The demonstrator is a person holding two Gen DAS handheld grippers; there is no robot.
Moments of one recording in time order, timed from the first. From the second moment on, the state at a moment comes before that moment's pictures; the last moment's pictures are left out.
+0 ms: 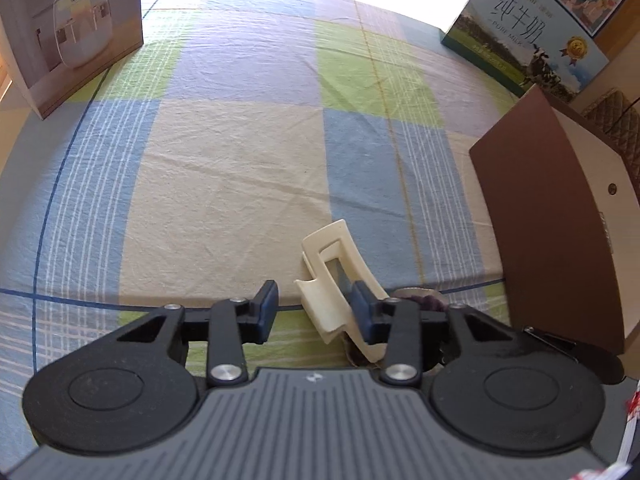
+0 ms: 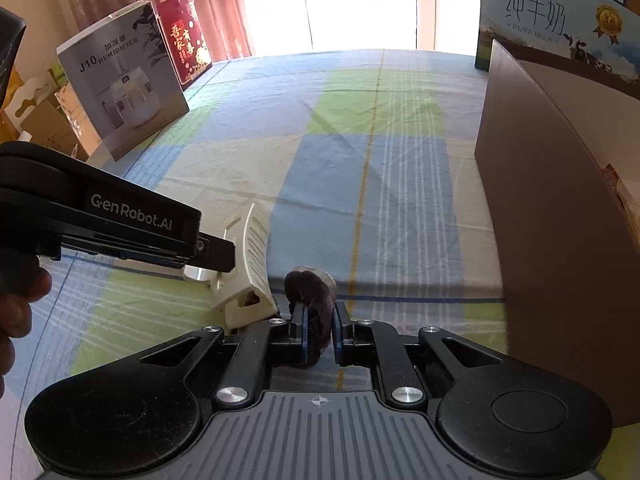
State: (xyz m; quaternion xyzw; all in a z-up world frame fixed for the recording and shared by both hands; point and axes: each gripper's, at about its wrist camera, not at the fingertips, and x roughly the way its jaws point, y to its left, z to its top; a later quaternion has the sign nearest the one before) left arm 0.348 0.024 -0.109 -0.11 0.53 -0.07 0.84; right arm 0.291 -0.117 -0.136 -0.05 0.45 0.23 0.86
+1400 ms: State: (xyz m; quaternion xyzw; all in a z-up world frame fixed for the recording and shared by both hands) left arm 0.316 0.035 -0.119 -0.01 0.55 -0.03 0.84; right arm 0.270 -0.140 -0.121 -0.04 0.44 0.24 0.87
